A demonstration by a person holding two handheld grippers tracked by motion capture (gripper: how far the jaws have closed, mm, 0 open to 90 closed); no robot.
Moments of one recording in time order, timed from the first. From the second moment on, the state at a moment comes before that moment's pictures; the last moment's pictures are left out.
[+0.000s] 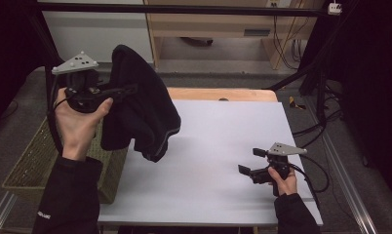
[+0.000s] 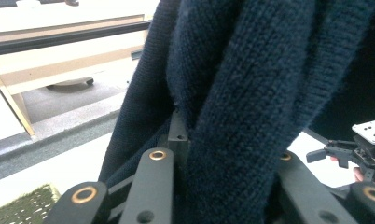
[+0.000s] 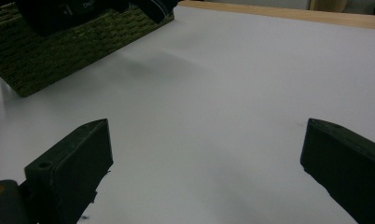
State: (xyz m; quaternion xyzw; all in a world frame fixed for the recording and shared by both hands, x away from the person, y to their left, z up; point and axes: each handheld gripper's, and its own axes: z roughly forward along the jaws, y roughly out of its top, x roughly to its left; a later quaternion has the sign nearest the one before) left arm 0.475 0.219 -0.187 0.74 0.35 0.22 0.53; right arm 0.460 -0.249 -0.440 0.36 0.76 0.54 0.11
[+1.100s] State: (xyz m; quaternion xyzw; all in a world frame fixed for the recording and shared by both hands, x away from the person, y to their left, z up) left arm 0.510 0.134 -0.240 0.78 0.32 0.19 0.50; right arm 0.460 -0.248 -0.440 0.36 0.76 0.54 0.11
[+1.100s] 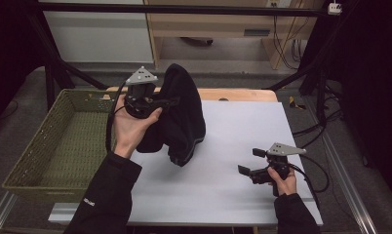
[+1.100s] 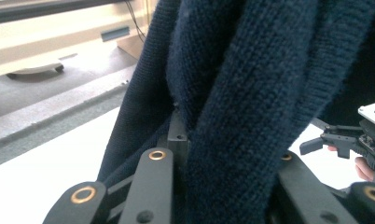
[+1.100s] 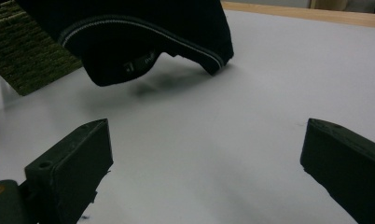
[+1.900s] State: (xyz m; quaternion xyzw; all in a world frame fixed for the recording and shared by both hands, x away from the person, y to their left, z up) left arm 0.525 0.096 -0.293 0.81 0.31 0.15 0.48; right arm 0.459 -0.249 -0.440 0.36 0.76 0.54 0.11
